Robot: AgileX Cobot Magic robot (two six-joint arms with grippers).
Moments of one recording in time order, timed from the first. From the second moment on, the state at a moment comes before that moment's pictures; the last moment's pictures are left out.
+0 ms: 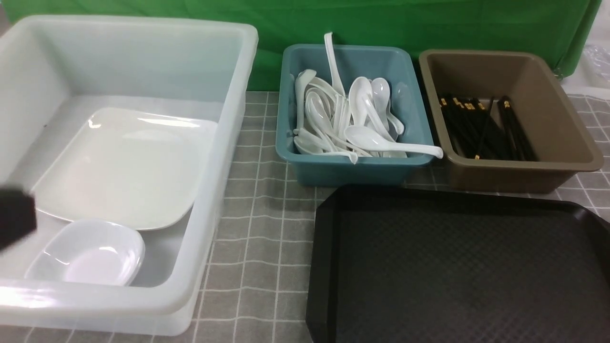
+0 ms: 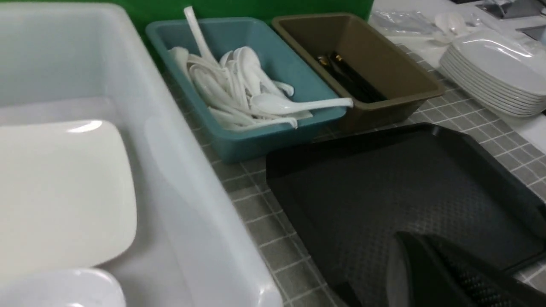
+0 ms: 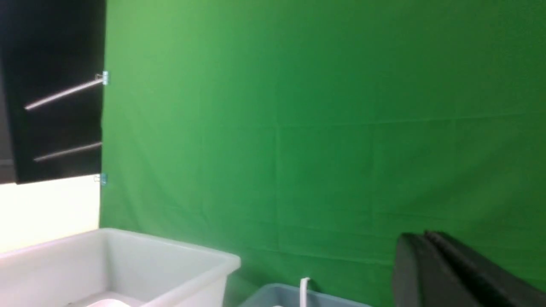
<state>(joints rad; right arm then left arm) 0.47 0.09 -0.42 -0.48 -0.05 0.43 -0.29 0.43 -0.83 -0.35 0.90 0.12</state>
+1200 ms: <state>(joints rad) 0.47 0.08 -0.39 -0.49 -0.08 0.43 -0.22 0.17 -0.40 -0.15 0.29 0.17</state>
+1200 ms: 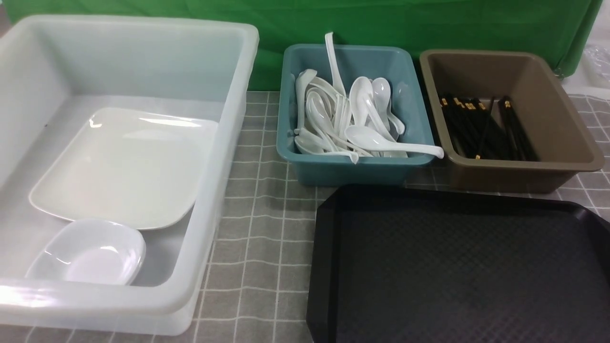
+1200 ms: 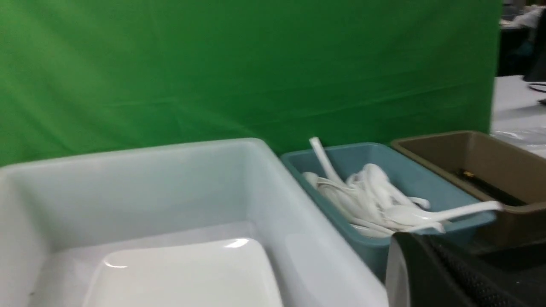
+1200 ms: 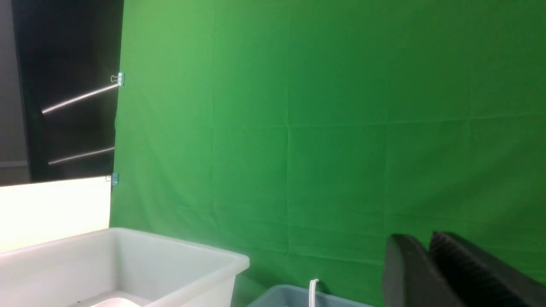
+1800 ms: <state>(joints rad) 0.47 0.08 -0.39 -0.48 -0.08 0.43 0.04 0.00 0.01 -0.13 0.21 0.16</state>
